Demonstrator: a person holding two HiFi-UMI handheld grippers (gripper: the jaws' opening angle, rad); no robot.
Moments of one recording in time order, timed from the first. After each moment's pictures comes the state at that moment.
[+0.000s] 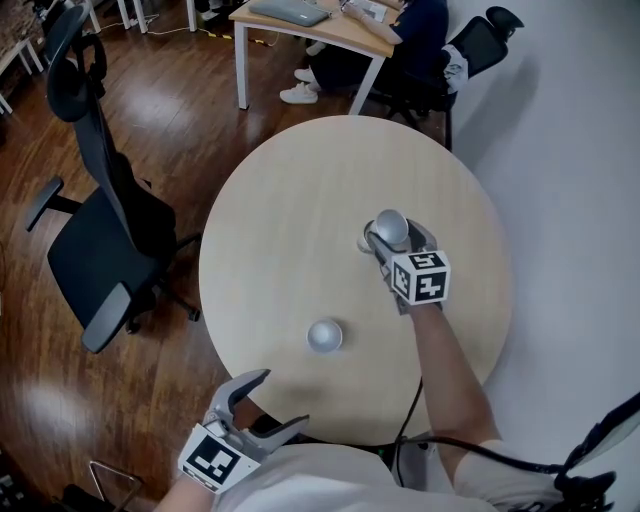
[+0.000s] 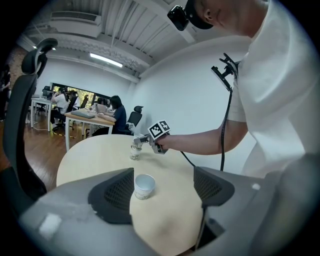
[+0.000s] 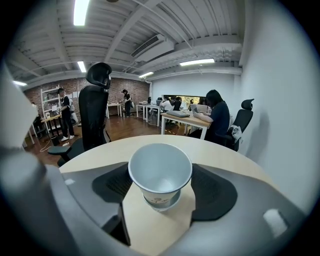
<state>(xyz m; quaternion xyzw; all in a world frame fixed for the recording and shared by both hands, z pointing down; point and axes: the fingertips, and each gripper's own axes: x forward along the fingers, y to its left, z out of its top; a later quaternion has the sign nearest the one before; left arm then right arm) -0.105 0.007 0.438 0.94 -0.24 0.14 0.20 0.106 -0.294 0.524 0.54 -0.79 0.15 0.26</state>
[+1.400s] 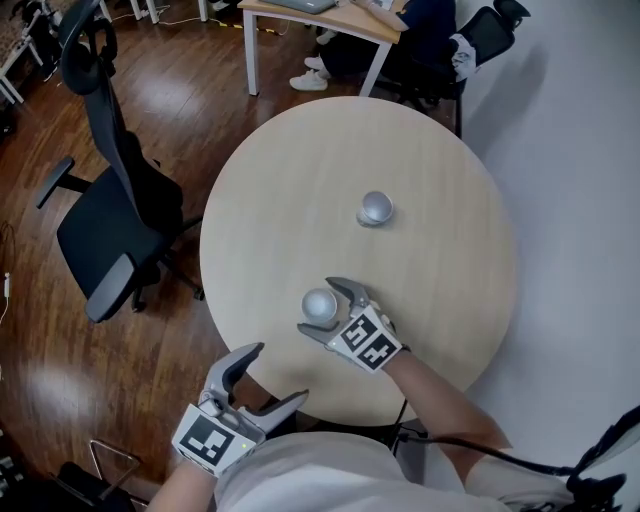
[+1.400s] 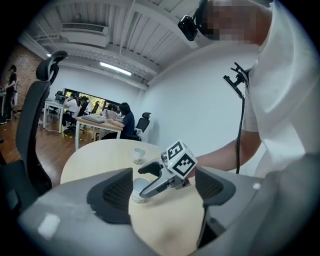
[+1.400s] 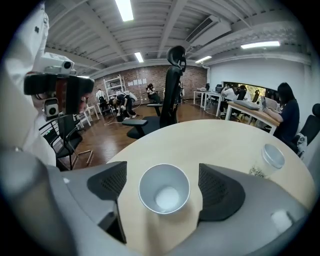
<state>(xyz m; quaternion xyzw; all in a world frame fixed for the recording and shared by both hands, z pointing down) -0.092 0.020 0.420 0.93 -0.30 0.10 0.20 -0.055 -0.073 0.570 0.22 -0.90 0.13 0.35</state>
